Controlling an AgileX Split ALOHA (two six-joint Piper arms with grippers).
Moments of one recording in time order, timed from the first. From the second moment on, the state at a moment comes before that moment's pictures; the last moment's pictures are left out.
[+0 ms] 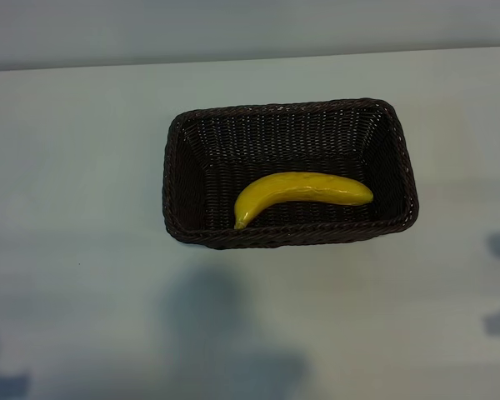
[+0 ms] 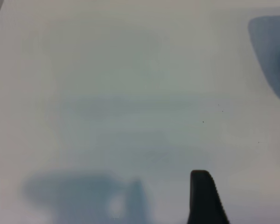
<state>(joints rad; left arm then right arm) 0.02 -0.01 -0.50 -0.01 1.05 0.01 0.02 0.66 -0.49 -0.06 1.07 0.00</state>
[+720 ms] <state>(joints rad) 0.02 -0.01 -0.50 -0.01 1.05 0.01 -0.08 0.16 -0.49 -0.06 1.07 0.00</state>
